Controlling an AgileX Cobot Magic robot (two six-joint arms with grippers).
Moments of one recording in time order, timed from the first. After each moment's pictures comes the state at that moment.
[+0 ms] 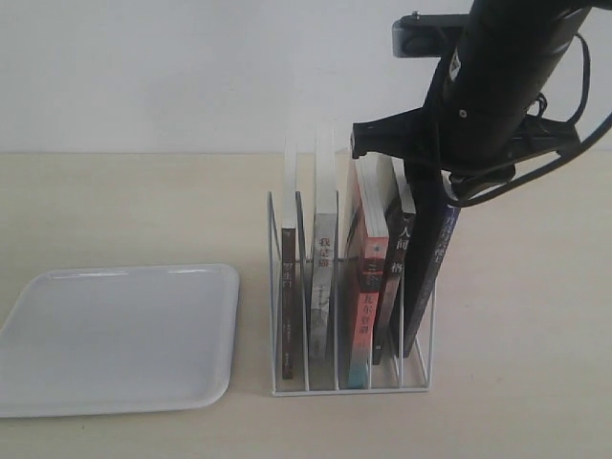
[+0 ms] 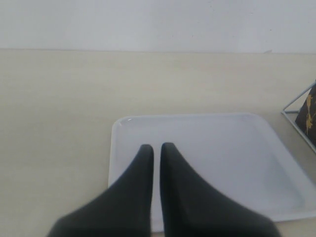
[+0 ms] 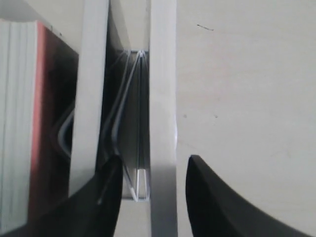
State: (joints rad) left arm -0.11 0.00 0.00 0.11 0.35 -0.17; right arm 0.59 1.64 -1.39 -0.19 1.04 0.58
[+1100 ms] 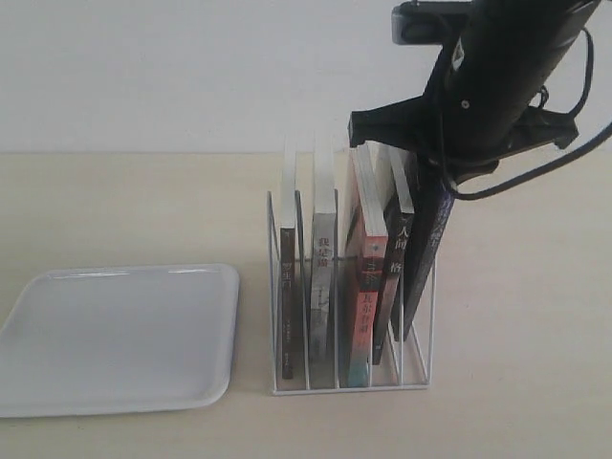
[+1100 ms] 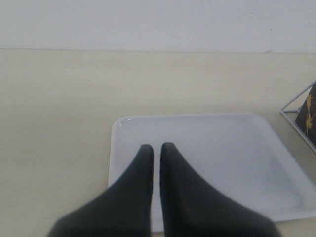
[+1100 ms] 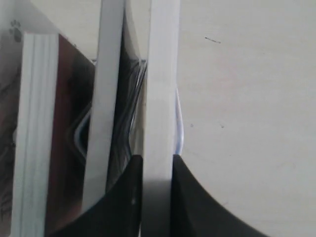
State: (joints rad) left arm -0.11 0.00 0.00 0.11 0.35 -0.17; right arm 0.59 1.60 -1.39 -0.18 1.00 0.56
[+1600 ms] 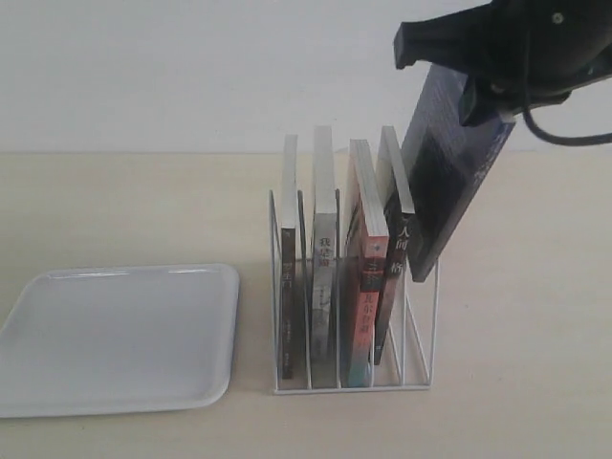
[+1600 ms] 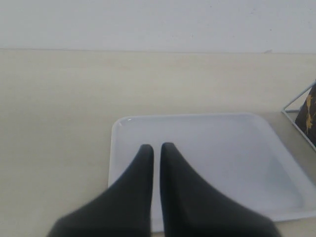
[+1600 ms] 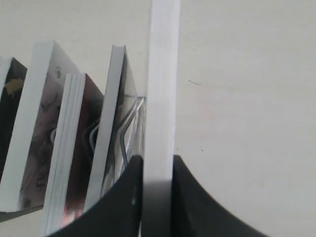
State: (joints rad) left arm -0.11 0.00 0.00 0.11 0.35 -0.17; right arm 0.59 1.41 -1.39 -0.25 1.03 0.55
